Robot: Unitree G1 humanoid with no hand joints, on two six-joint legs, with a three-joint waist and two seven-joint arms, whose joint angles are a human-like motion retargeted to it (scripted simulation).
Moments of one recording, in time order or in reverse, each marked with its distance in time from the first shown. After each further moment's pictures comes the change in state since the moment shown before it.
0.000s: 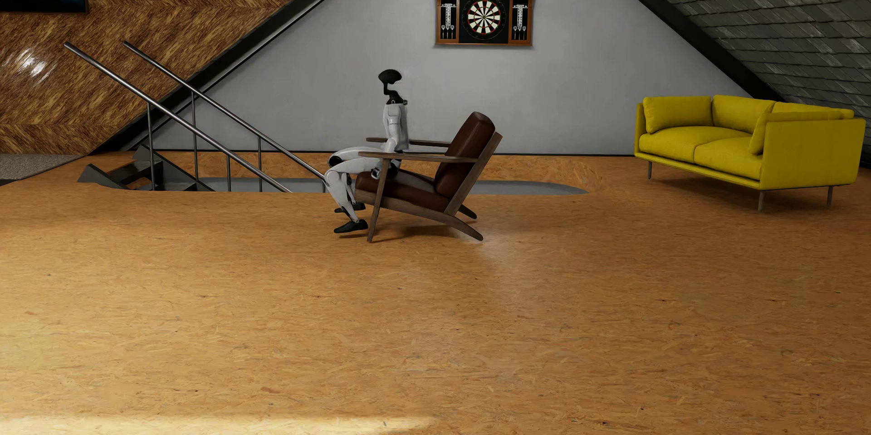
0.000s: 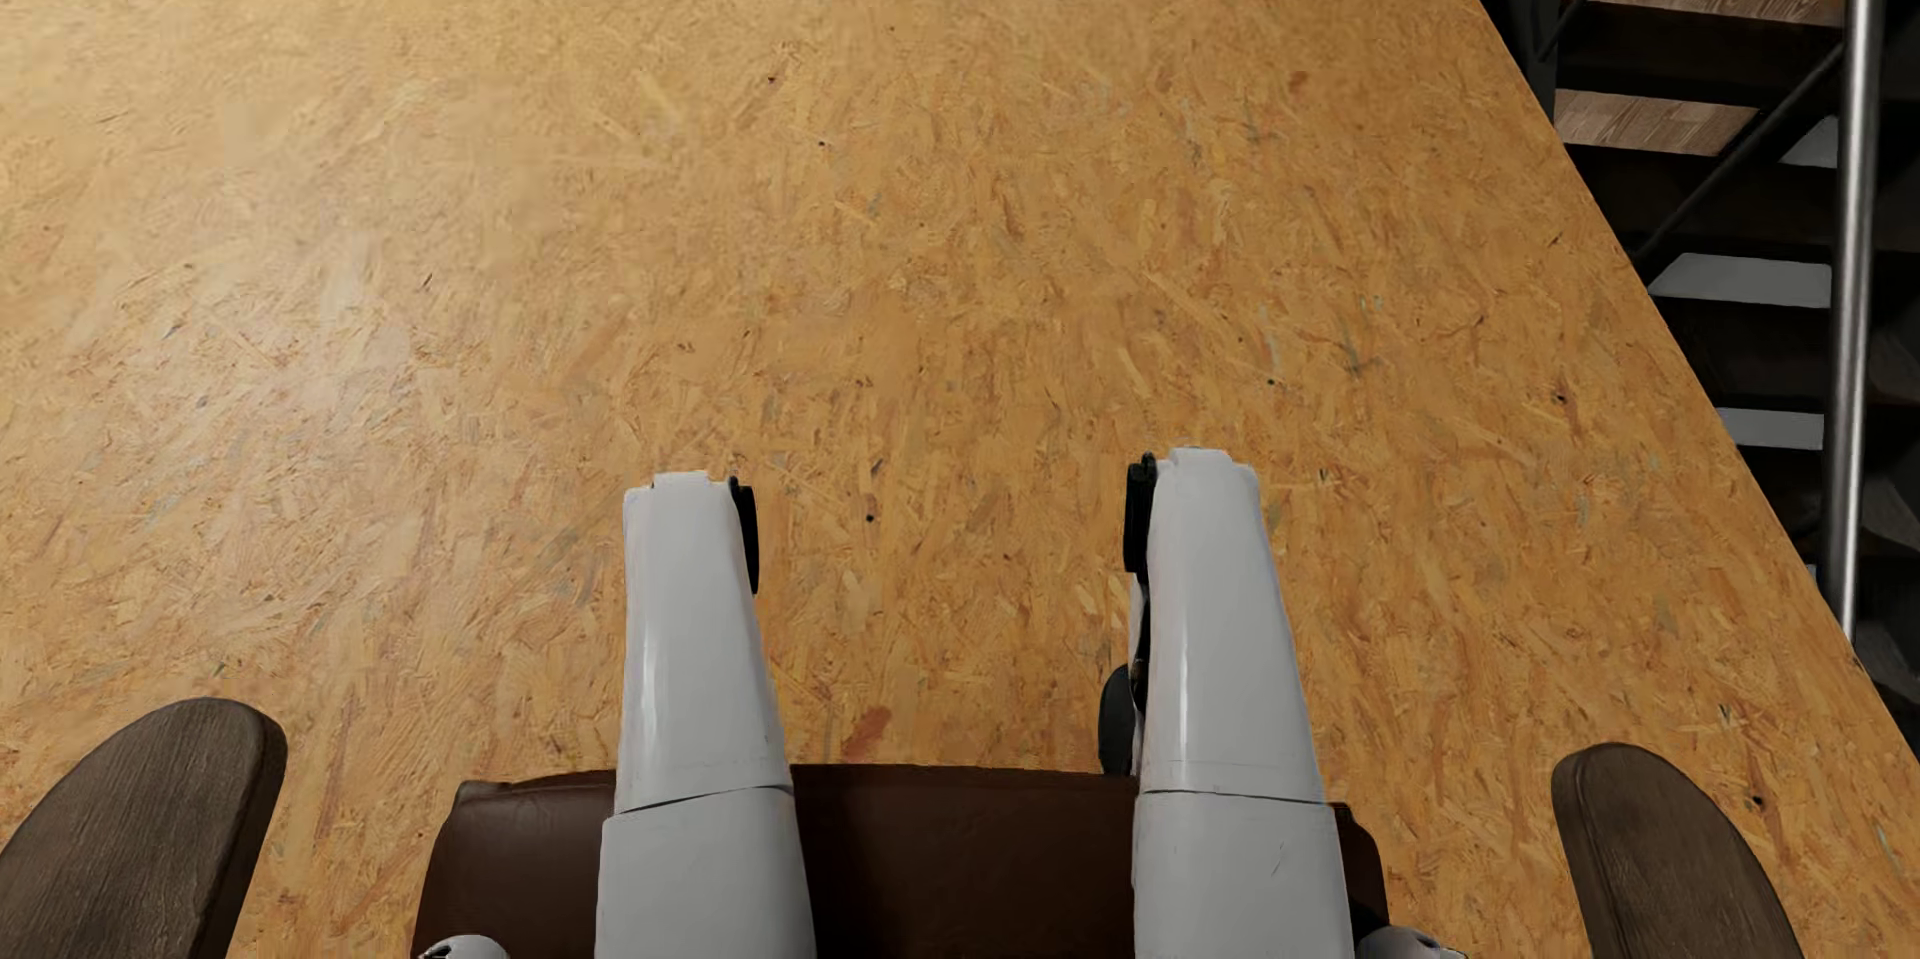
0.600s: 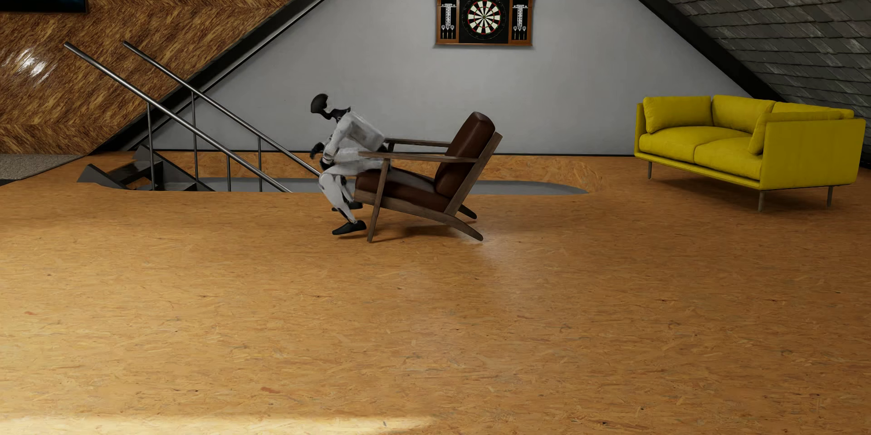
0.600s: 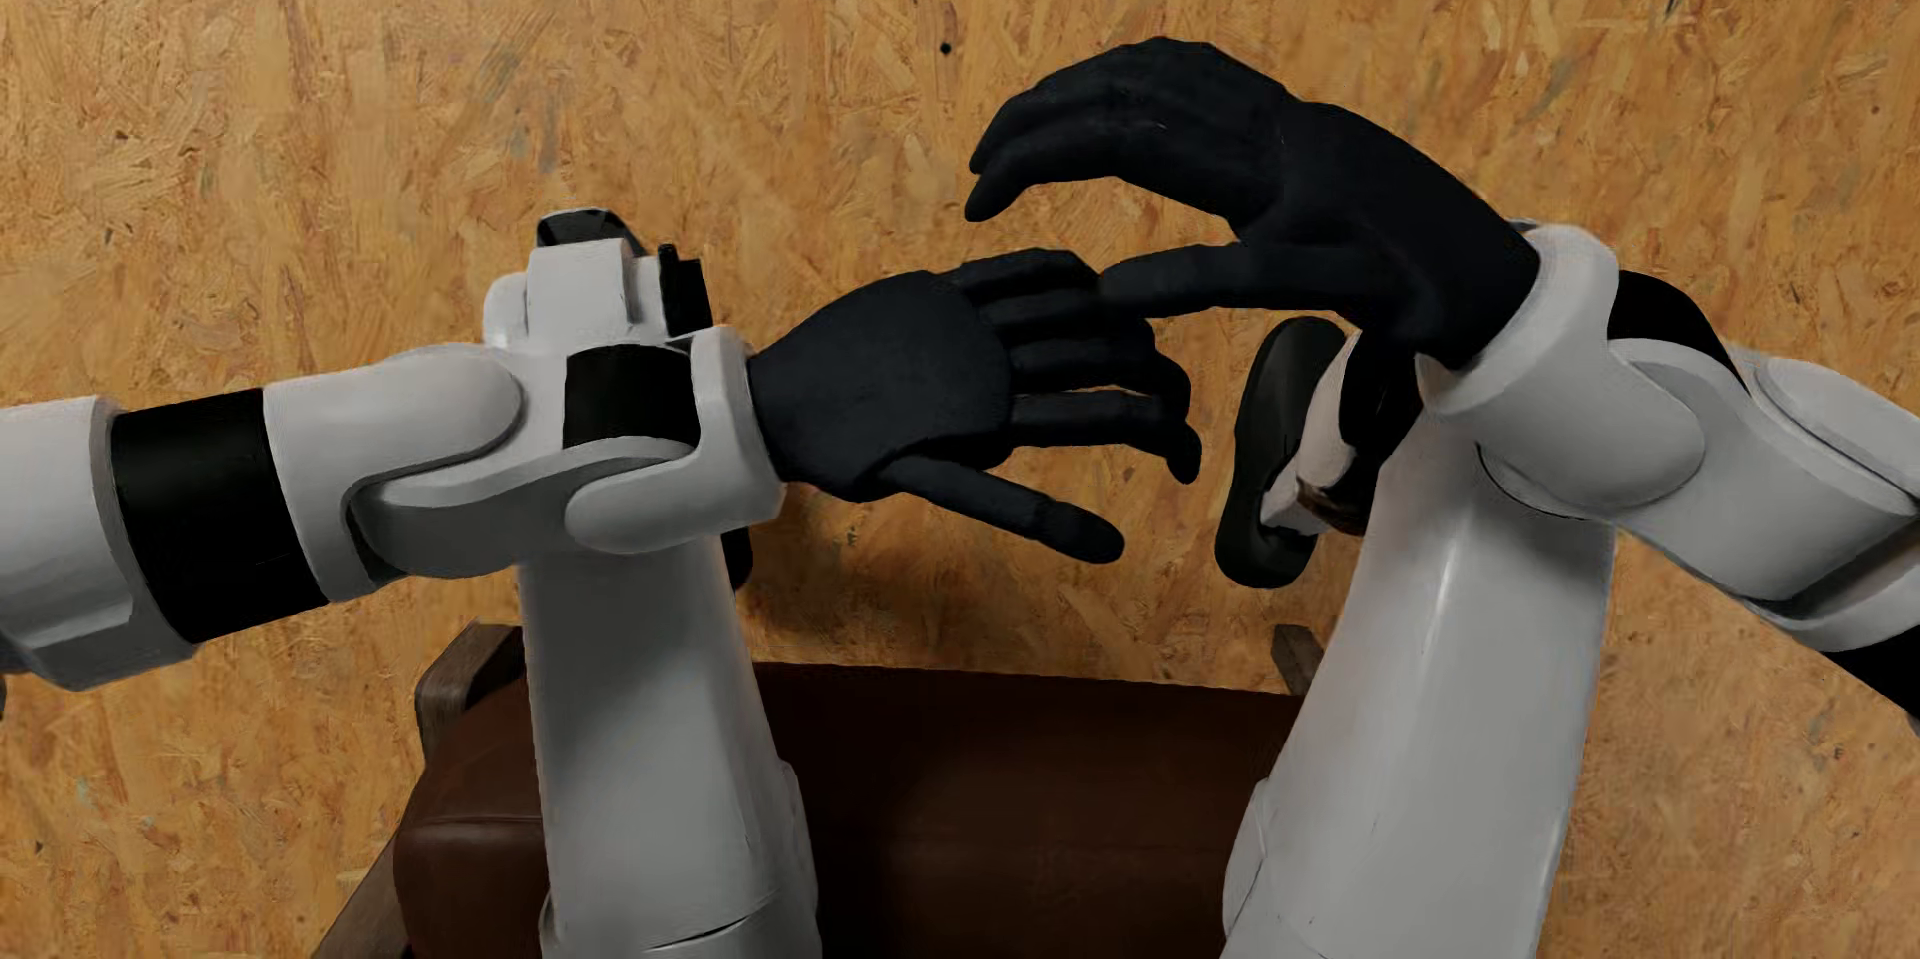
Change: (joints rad) body -0.530 -0.514 0.013 -0.056 -0.074 0.071 -0.051 0.076 0.250 0.032 0.043 -1.226 -0.741 -0.038 -0.105 0.654 -0.842 -0.059 0.112 -1.087 0.419 -1.252 -1.373 0.028 0.250 -0.257 -0.273 0.498 -0.330
